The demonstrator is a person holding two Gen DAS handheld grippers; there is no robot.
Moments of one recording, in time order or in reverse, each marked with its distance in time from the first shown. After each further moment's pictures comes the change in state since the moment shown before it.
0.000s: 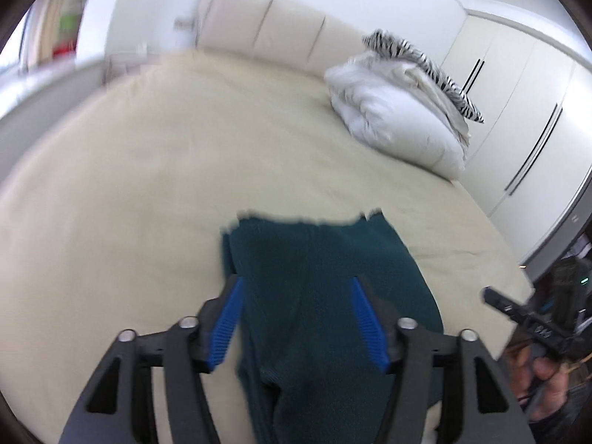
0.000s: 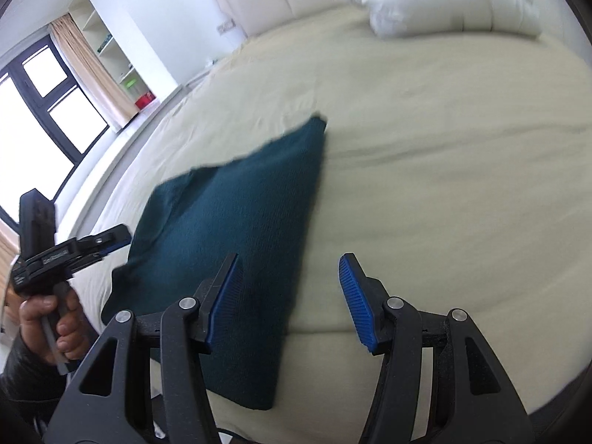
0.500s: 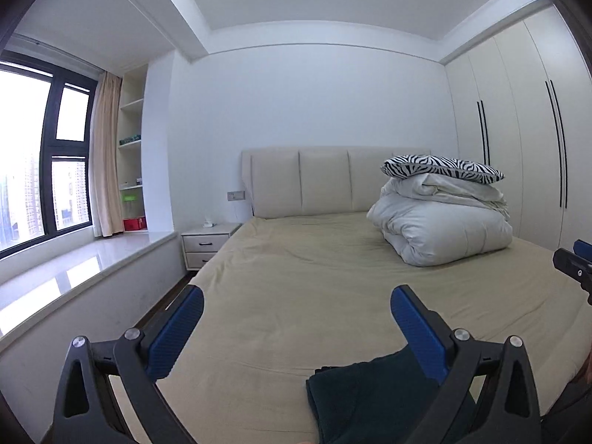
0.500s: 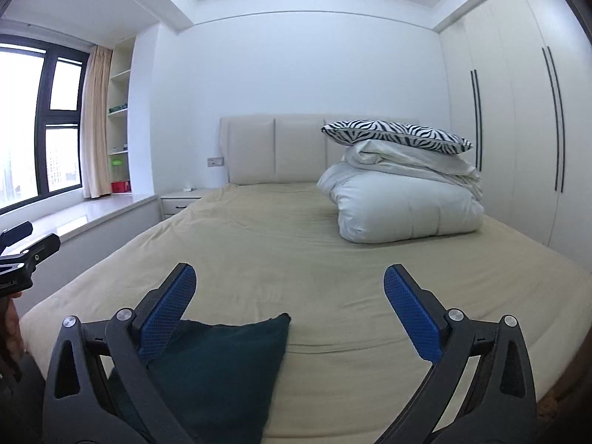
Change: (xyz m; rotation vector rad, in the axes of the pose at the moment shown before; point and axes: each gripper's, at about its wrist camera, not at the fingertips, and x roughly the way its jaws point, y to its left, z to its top) left arm -0.140 -0.073 0.032 0.240 -0.548 0.353; right arm -0.147 0.087 0.033 -0.234 -0.588 -0.192
